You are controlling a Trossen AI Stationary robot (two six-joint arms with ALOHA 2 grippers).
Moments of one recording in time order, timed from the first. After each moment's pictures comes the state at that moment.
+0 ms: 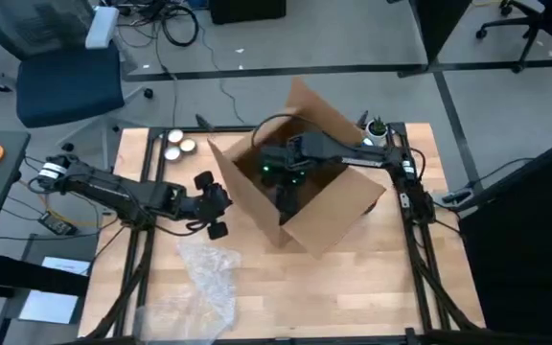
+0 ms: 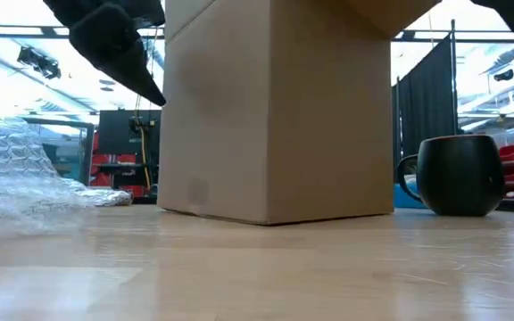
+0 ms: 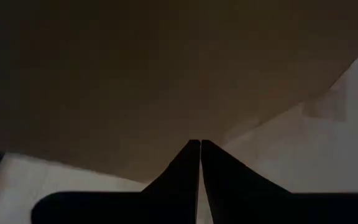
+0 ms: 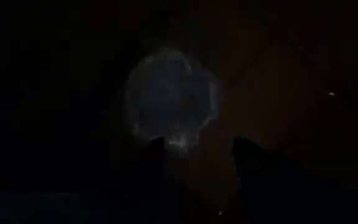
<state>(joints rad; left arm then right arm) -0.22 1.13 0.81 -0.56 -0.49 -0.27 -0.01 2.06 2.35 -1.53 0.14 0.09</state>
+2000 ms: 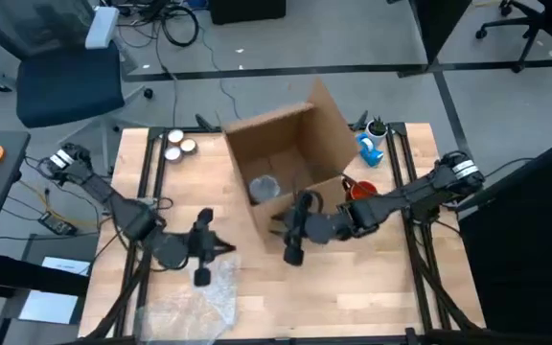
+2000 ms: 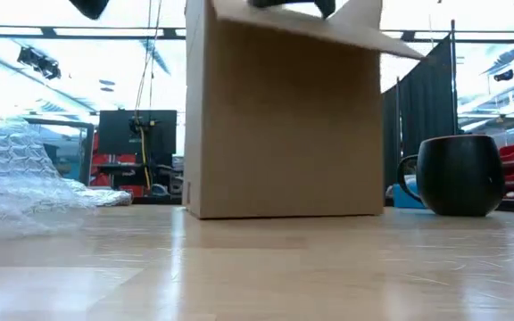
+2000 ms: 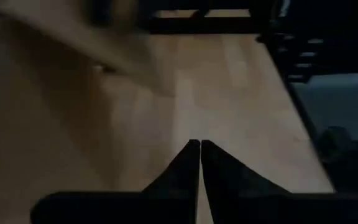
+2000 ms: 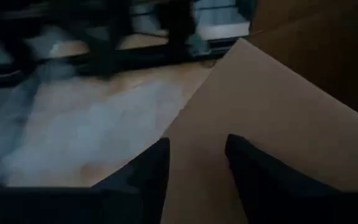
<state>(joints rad) -0.74 1.15 0.85 -0.26 -0.65 -0.41 0.31 1.62 1.32 -0.20 0.53 0.27</state>
